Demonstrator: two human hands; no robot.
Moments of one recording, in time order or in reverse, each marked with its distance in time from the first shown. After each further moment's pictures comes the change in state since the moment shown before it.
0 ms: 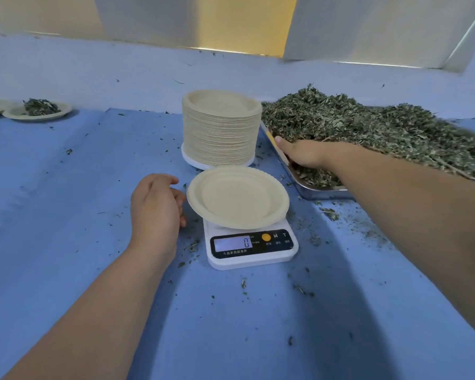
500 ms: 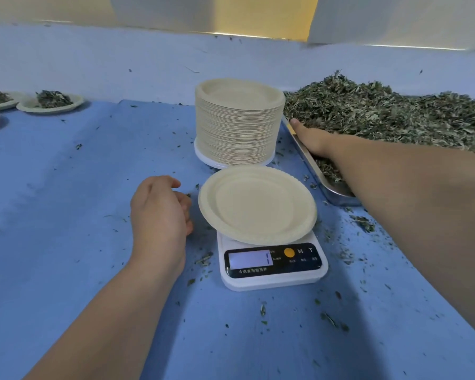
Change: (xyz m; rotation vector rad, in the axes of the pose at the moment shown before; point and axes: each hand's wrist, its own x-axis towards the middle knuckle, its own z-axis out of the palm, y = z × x) left_hand 0.012 -0.005 0.001 -0.074 0.086 -0.049; right_hand 0.083 -0.009 0.012 0.153 0.076 0.069
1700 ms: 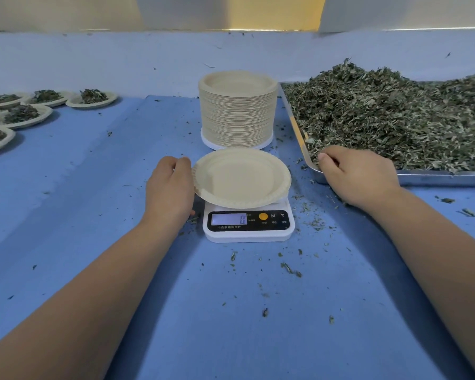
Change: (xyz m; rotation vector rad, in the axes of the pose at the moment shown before) left_hand -0.032 0.003 0.002 0.519 0.020 0.196; right_hand -0.169 0.087 0.016 -0.292 0.516 -0.450
